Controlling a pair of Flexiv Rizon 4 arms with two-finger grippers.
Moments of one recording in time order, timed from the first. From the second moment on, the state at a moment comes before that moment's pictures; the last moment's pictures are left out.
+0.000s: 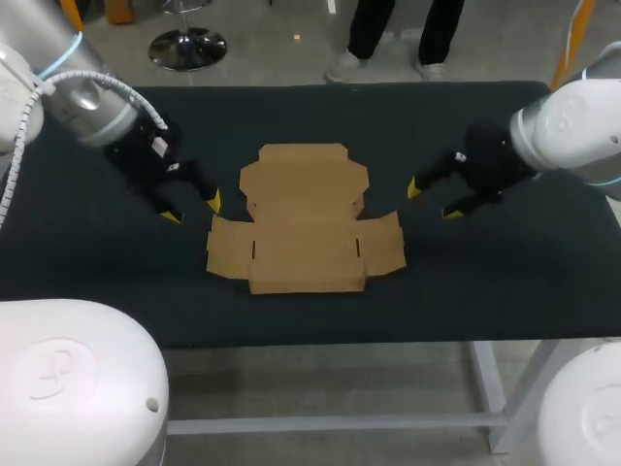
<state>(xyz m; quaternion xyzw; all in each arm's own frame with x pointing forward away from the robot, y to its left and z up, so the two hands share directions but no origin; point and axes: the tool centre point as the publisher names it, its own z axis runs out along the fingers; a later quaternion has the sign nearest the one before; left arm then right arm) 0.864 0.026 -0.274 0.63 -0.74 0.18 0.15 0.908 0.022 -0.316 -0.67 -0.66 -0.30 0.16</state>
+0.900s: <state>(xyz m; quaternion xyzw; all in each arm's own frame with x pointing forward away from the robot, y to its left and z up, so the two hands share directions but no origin) 0.897 0.040 -0.255 0.63 -0.75 0.16 0.15 0.941 0.016 -0.305 -0.66 -0.66 -0.31 0.20</state>
